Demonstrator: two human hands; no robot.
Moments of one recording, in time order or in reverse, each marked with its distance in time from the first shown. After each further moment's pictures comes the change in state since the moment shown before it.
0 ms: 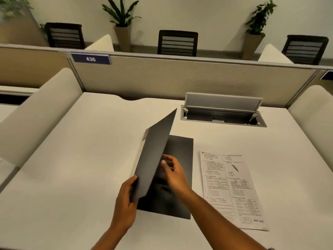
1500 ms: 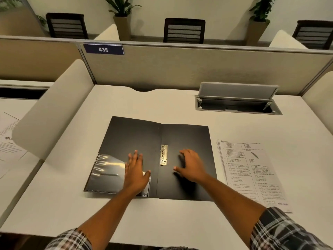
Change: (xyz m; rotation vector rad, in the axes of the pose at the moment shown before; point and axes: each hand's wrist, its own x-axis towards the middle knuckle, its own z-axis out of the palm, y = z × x) left_hand 0.089 -0.049 -0.057 0.679 -0.161 0.033; right_hand 0.047 0.054 0.026 -0.934 -0.023 -0.101
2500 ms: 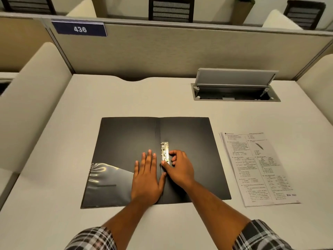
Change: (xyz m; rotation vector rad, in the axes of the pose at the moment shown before) left_hand 0.011 -0.006 0.045 0.304 -0.003 0.247; right_hand 0.014 -0.051 0.064 0.309 0.254 0.222
